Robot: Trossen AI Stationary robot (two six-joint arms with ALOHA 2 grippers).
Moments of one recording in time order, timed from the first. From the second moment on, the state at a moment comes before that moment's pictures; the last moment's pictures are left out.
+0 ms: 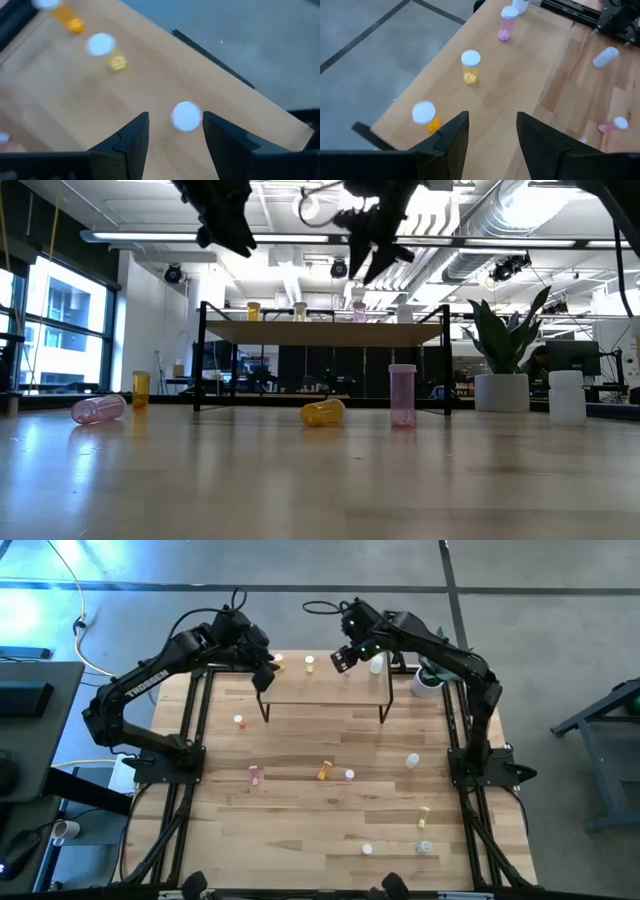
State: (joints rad) left arm 0.78 1.32 1.41 -0.84 0.15 0.06; right arm -0.52 1.90 2.06 -1.13 0.10 0.35
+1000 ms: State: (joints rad) left arm 0.52 0.96 0.96 -0.55 0.20 -0.13; right arm -0.15 1.59 1.61 -1.07 0.03 0.16
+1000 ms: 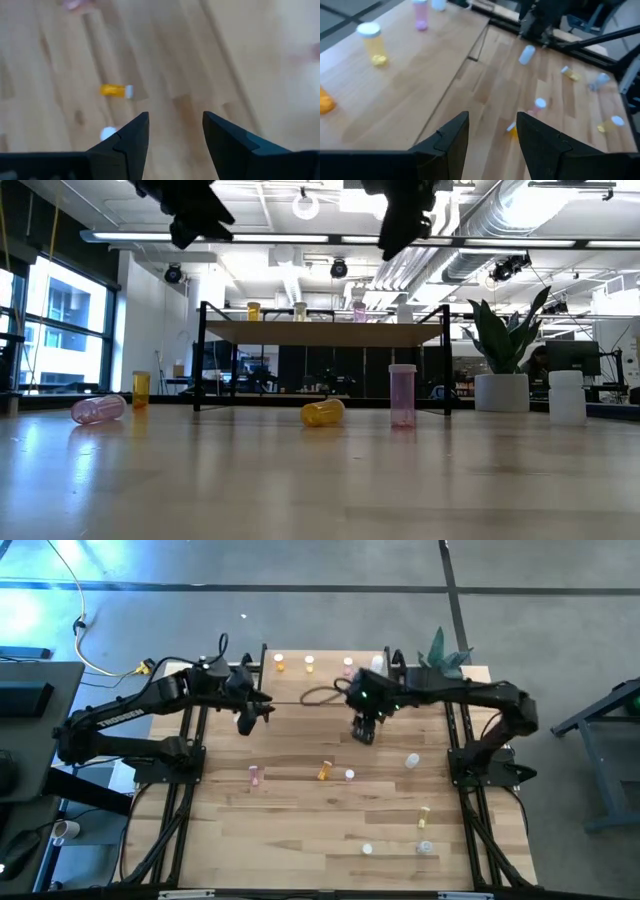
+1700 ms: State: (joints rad) left arm 0.27 0.94 0.96 -0.55 0.20 -0.29; right arm 0.10 1.36 1.07 -0.60 0.02 0.44
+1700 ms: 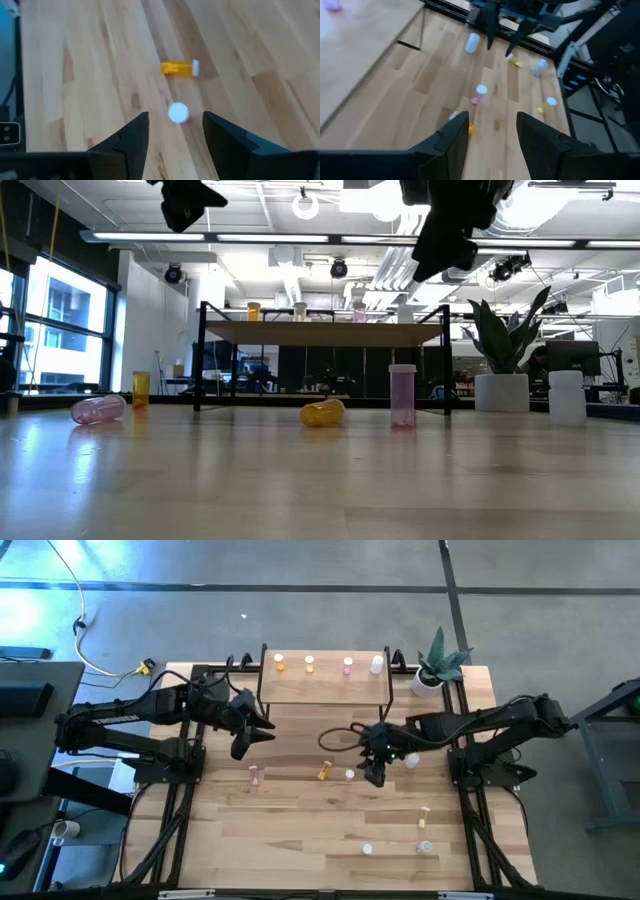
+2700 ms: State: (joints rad) left arm 0.20 0.94 0.96 -0.56 0.20 -0.31; right arm 0.13 1.36 0.73 -0.04 0.08 0.12
